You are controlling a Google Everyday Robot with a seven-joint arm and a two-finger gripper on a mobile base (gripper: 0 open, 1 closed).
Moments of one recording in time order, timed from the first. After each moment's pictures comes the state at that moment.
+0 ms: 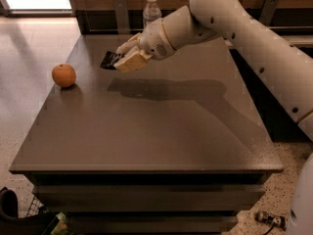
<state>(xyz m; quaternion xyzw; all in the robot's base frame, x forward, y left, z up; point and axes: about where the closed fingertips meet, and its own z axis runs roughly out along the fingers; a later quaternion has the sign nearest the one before) 0.639 0.079 0.905 -0.63 0.60 0.28 0.40</state>
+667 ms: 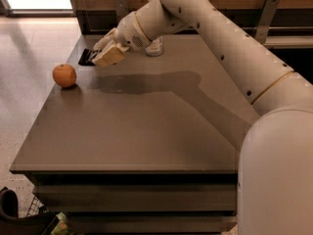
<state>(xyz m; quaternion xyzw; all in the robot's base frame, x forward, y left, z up) 0.657 0.138 0.909 -0.66 0.57 0.31 0.37</state>
